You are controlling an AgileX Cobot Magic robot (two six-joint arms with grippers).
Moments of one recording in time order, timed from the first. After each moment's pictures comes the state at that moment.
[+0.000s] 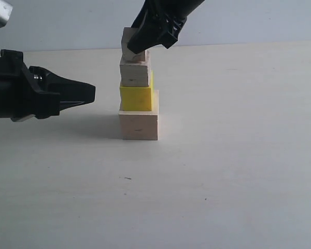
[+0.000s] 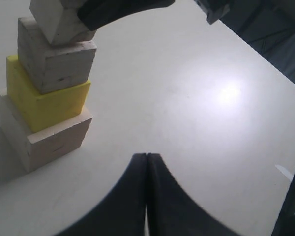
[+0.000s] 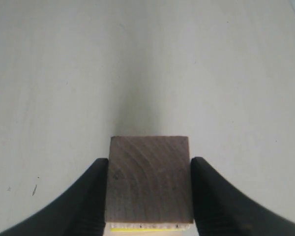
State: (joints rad) left arm -0.40 1.18 -0.64 1.75 -0.59 -1.90; right arm 0.41 2.01 -1.82 0.73 1.13 -1.34
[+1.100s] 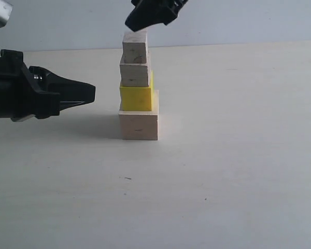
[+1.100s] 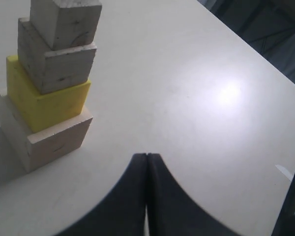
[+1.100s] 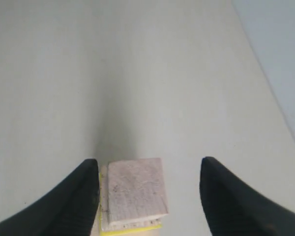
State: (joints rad) left arm -0.40 1.18 -0.64 1.75 -0.59 -1.90; right arm 0.41 1.91 -1.82 0.71 1.08 -1.24
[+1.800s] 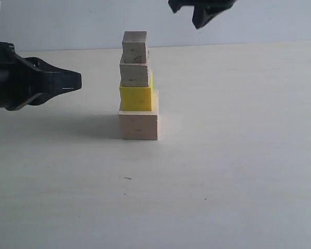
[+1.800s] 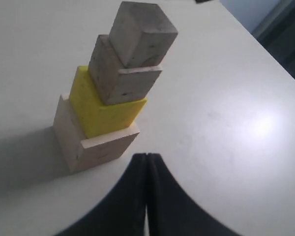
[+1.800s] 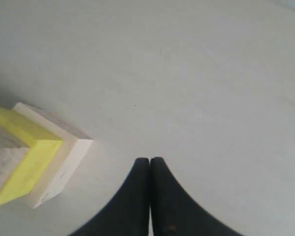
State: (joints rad) left arm -0.40 1.18 -0.64 1.75 -0.41 -2.01; right arm 0.41 1.95 -1.82 0.06 1.06 -0.10
